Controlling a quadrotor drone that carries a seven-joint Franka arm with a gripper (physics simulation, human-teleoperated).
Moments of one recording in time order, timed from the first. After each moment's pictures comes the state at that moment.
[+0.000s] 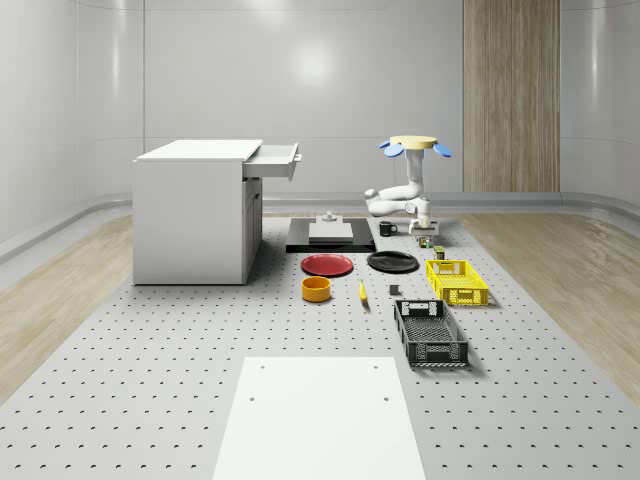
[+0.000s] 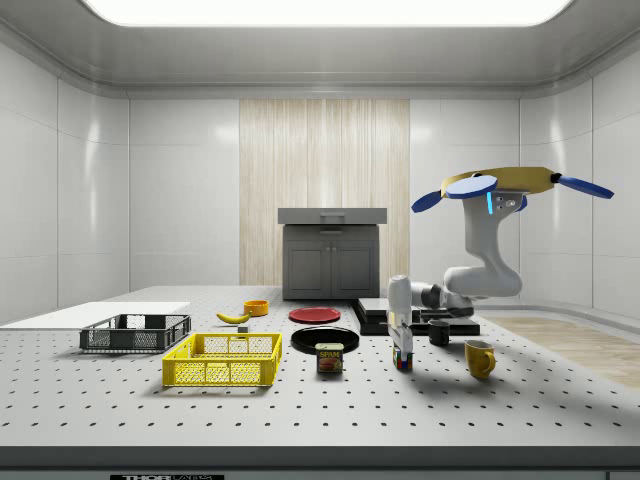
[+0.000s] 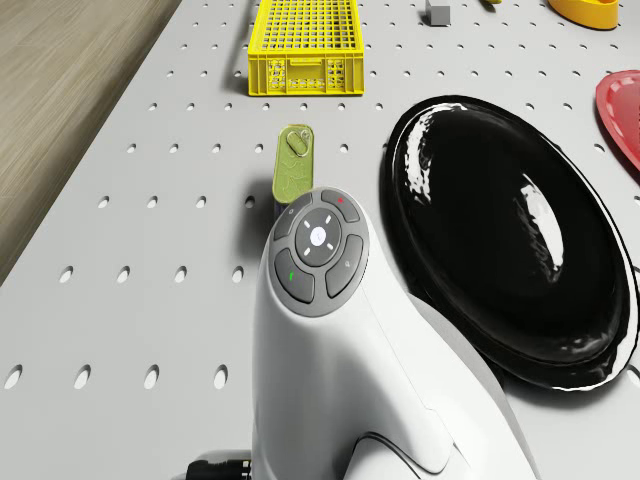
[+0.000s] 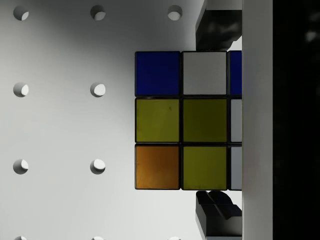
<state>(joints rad) -1.10 -1.29 1.28 -2.88 -1.92 1.37 1.63</state>
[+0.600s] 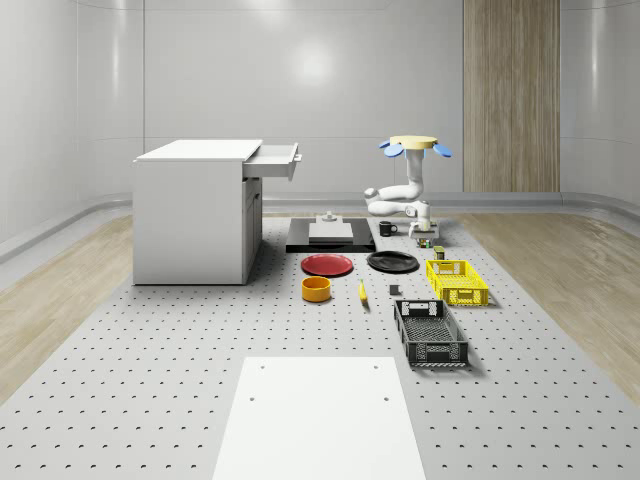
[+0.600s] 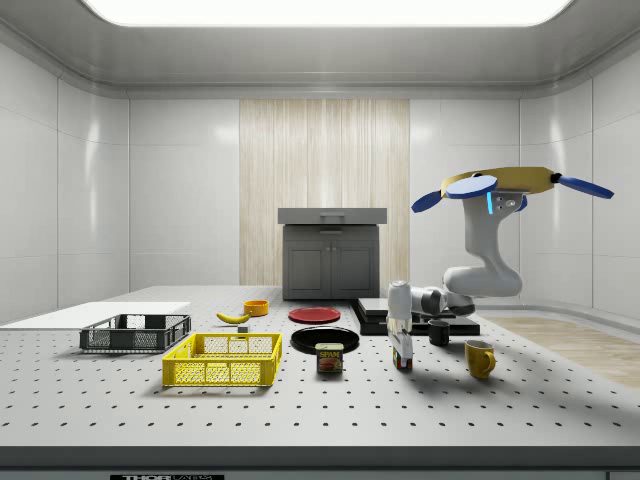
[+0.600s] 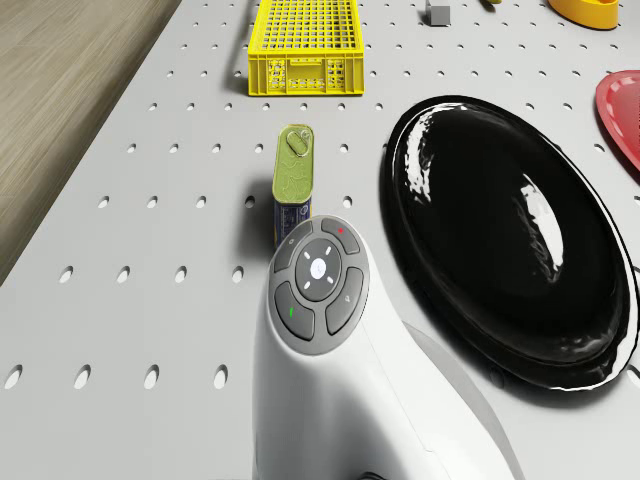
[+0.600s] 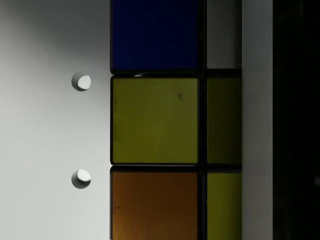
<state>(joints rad) -1.11 -1.33 1.22 -2.86 -1.96 1.43 1.63</state>
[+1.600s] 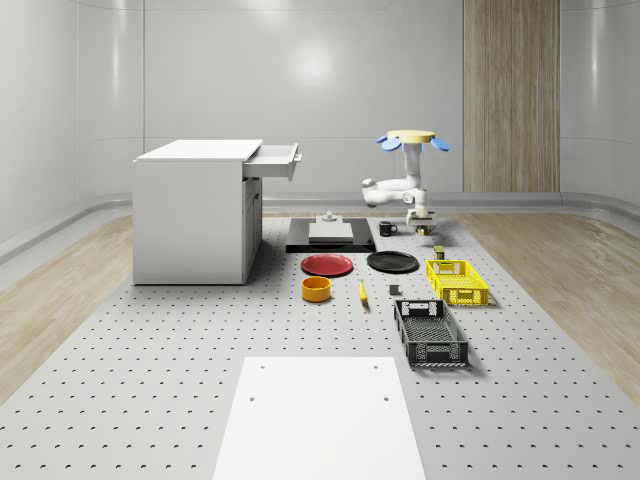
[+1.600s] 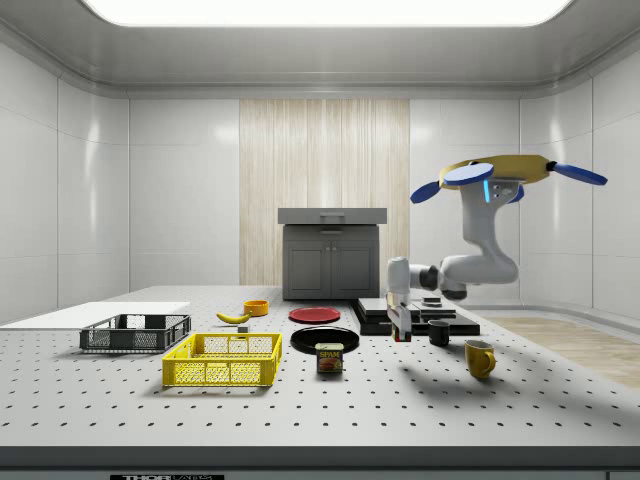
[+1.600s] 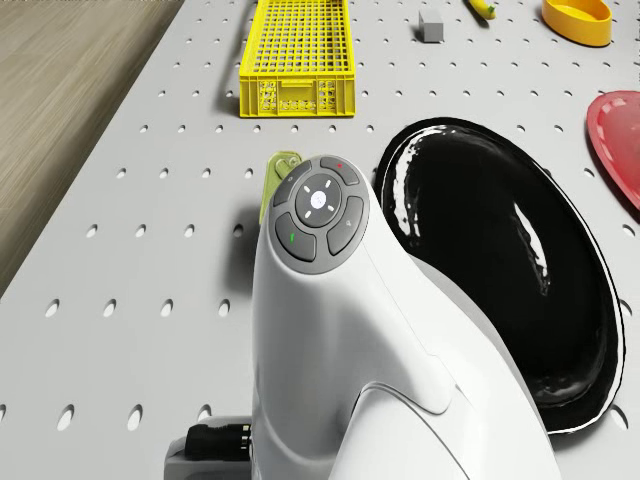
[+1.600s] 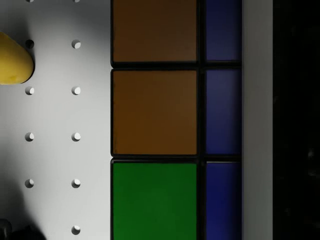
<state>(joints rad) -1.14 -1.36 1.42 -2.88 -1.77 1.41 1.67</state>
